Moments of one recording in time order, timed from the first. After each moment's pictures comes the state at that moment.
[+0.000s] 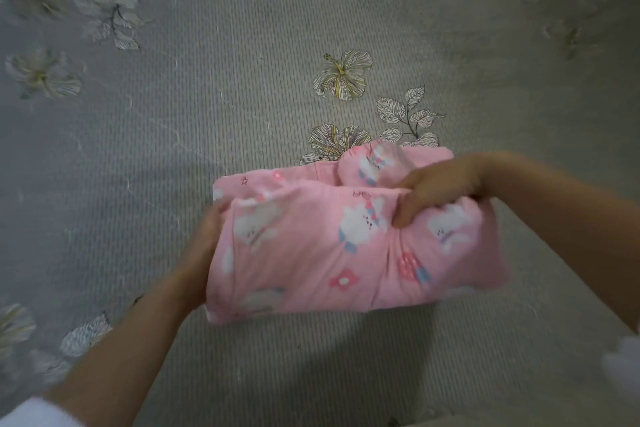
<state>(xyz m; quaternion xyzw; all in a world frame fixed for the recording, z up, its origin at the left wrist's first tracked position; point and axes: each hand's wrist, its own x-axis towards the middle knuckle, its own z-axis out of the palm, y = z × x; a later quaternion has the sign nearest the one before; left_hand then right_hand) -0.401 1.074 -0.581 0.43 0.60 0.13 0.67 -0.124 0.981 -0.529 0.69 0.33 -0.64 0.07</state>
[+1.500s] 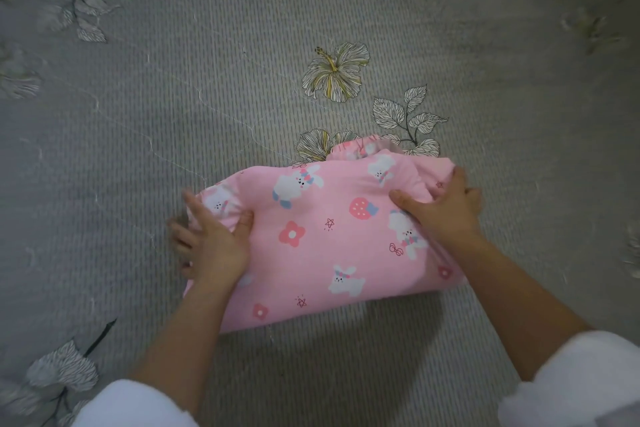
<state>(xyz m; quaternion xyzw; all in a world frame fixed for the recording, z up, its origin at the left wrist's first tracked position) -0.352 1.087 -0.666 0.57 0.74 -0.01 0.36 -0.098 0.937 -0.649 0.93 0.10 -0.27 -0.21</state>
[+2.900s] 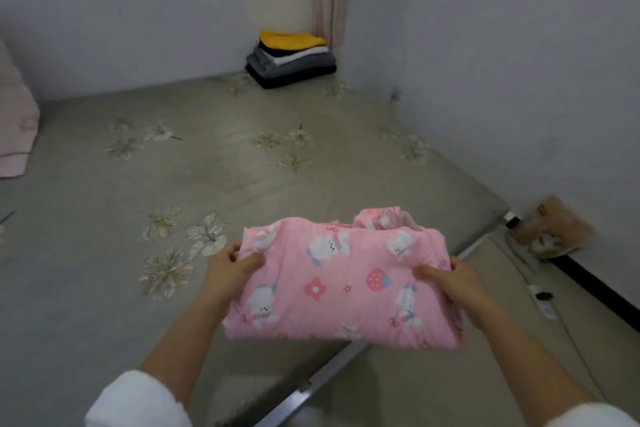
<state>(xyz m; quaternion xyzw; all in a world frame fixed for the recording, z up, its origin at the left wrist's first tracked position) -0.217 0.797 -0.367 0.65 0.39 0.10 0.65 -0.072 0.461 -0.334 0.84 -0.08 -0.19 -0.50</state>
